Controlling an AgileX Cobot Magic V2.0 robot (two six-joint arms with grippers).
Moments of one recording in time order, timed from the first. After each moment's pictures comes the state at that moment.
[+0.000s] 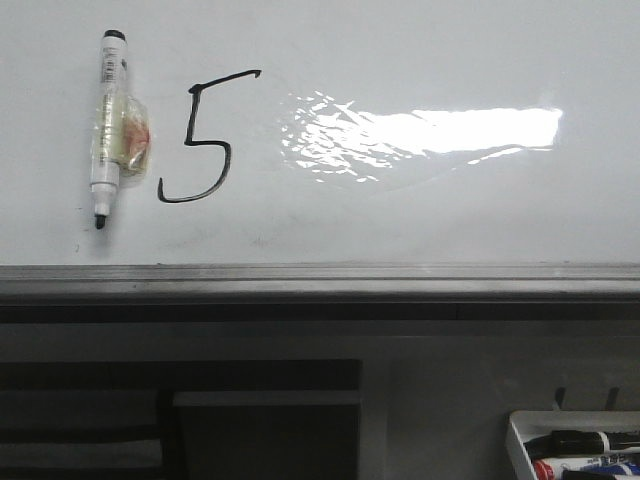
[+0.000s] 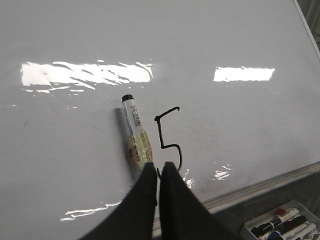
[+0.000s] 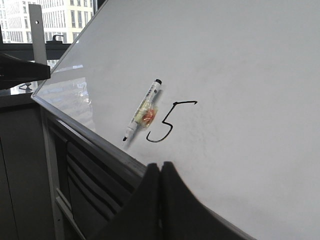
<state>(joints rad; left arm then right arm) -0.64 0.15 -0.19 0.56 0.13 -0.74 0.74 -0.01 -0.11 0.02 0.08 -0.10</state>
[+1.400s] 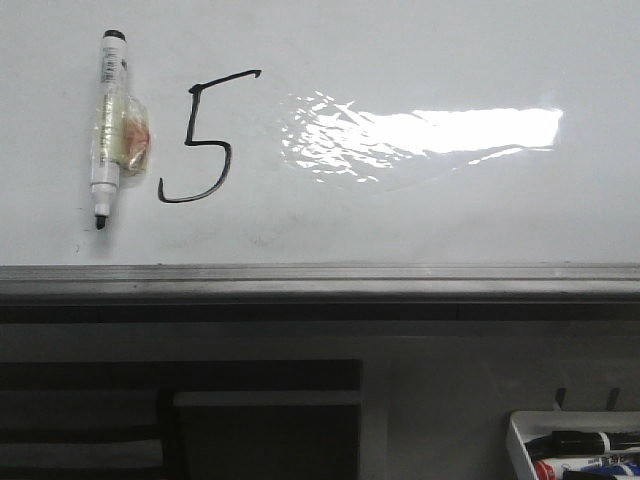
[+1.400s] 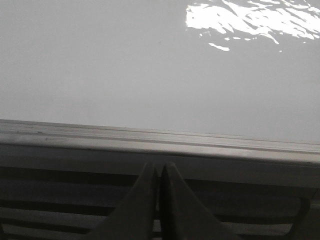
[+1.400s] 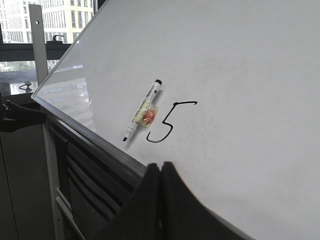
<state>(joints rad) -0.02 -0.01 0.01 0.00 0.33 -0.11 0.74 -0.01 -0.11 0.02 0.08 -0.10</state>
